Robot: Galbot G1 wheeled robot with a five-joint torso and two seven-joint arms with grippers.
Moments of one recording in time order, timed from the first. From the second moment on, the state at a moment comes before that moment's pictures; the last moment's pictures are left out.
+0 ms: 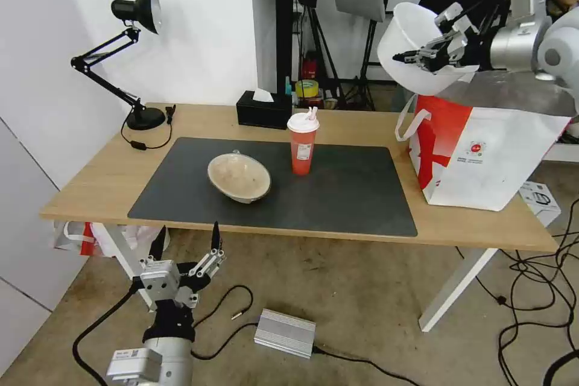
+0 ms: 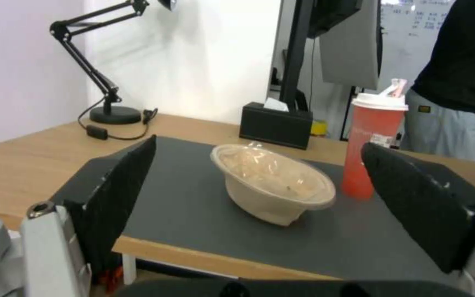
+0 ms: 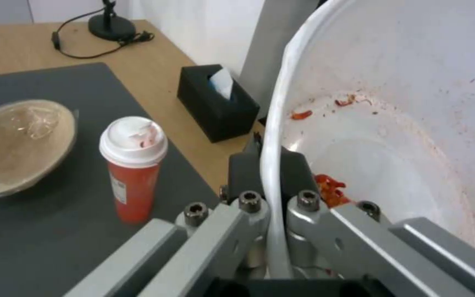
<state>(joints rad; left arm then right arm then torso) 1.86 -1.56 -0.41 -2.42 -0.02 -0.08 -0.13 0.27 0.53 -0.42 1.47 0.93 -0.58 -0.57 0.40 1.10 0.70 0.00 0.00</state>
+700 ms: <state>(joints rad) 1.85 -1.55 -0.41 -2.42 -0.02 -0.08 -0.13 0.22 0.50 -0.34 1.39 0.92 -0.56 -0.58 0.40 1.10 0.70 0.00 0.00</state>
